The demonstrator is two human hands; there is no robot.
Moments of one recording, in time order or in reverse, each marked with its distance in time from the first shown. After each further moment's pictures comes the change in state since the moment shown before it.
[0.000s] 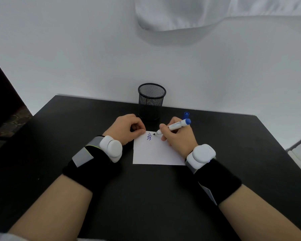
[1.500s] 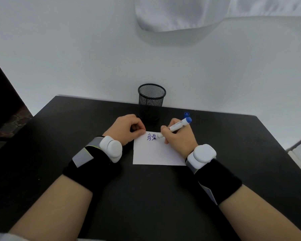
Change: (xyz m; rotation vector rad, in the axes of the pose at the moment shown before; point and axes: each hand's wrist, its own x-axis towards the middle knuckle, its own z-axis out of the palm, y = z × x) left_hand 0.001 0.000 0.000 0.000 0.002 0.007; right_hand -0.002 -0.005 0.000 -0.021 0.018 -0.014
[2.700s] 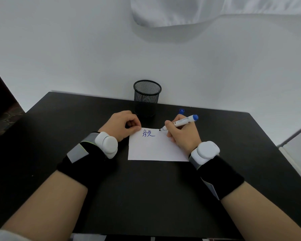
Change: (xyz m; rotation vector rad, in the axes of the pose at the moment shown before) left_hand -0.001 0.002 -0.002 0.043 -0.007 0.029; right_hand 0.001 0.013 -0.020 0.046 0.044 0.080
